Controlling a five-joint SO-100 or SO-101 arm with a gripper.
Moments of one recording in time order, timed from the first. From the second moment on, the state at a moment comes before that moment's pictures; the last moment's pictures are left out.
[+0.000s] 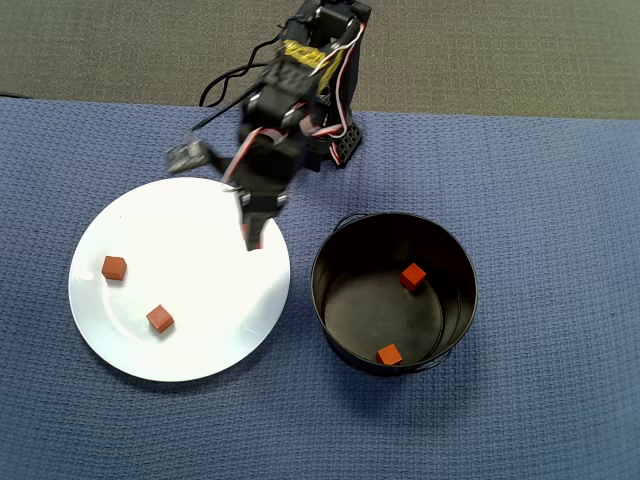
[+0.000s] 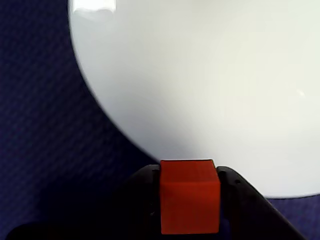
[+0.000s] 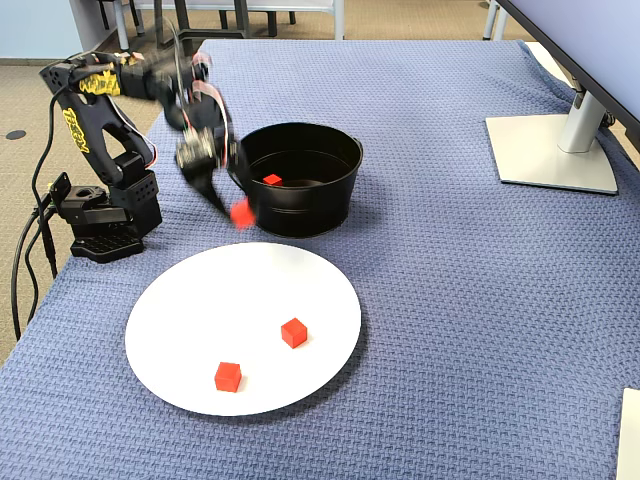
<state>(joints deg) 18.5 121.3 111.4 68.9 -31.8</state>
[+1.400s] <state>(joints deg) 35.2 74.6 82.2 66.1 -63.3</state>
